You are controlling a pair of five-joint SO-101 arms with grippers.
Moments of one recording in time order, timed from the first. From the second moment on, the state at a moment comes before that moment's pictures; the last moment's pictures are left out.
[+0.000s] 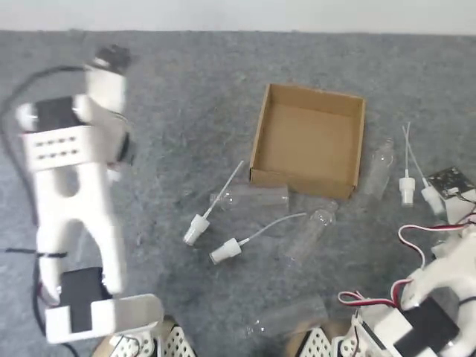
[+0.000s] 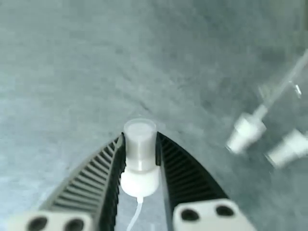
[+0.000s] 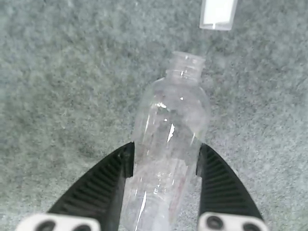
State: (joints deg) left arm -16.1 -5.6 -2.6 98.3 -20.3; right arm 49.5 -12.5 39.8 60.4 71.4
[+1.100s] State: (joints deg) left arm -0.5 -4.4 39.3 51.7 -6.7; right arm 51.4 -13.5 46.5 52.7 71.5
